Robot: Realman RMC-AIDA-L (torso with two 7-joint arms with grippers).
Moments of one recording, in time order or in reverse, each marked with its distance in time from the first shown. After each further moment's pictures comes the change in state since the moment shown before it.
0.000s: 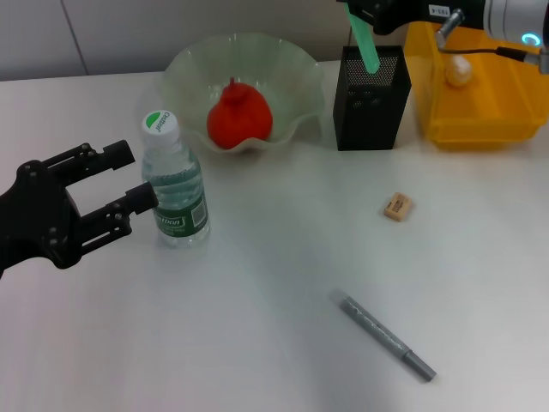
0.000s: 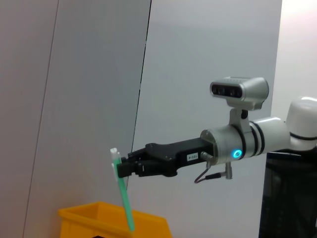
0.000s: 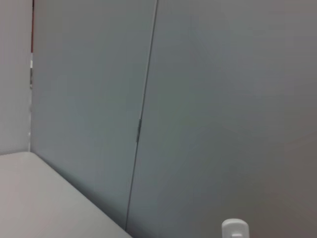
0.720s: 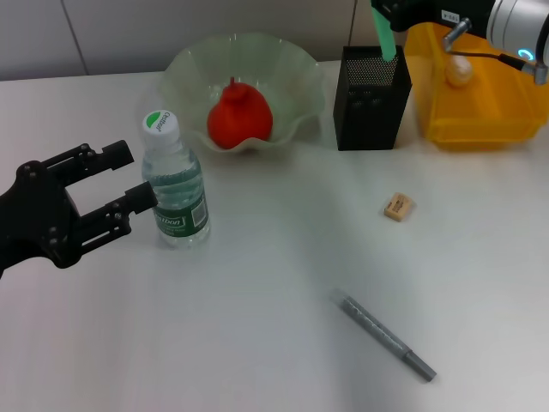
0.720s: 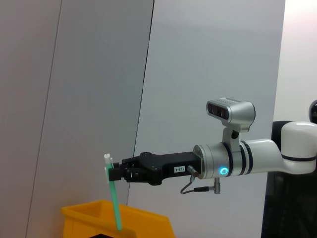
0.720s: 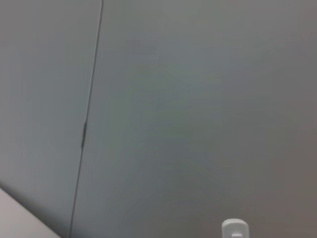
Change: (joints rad) left arm 0.002 0.000 0.000 -0.002 0.000 -0.007 0.000; right arm 0.027 -0.001 0.036 0.249 0.247 0.168 -0.348
